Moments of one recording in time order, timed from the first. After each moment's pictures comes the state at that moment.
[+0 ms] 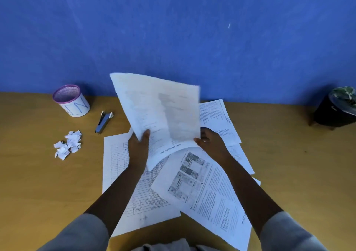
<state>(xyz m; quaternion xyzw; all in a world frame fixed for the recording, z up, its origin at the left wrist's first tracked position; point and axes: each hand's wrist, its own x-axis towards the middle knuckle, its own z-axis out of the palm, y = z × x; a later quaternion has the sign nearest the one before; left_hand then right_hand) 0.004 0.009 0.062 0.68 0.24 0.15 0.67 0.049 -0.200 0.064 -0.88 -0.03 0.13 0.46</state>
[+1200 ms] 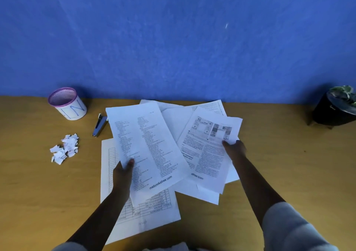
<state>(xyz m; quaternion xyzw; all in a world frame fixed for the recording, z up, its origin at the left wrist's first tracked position) -0.041 0.046 0.003 0.68 0.35 0.05 0.64 0.075 -0.261 0.019 -0.86 0.30 0.08 0.40</state>
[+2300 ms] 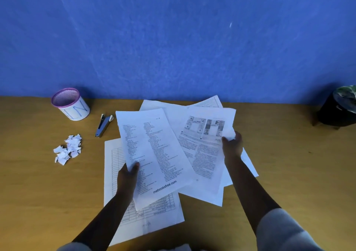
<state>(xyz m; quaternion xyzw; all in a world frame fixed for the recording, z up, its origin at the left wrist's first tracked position) -0.043 0.041 0.000 0.72 0.33 0.02 0.61 0.076 -0.230 0.021 -0.78 0.31 -0.06 0.54</state>
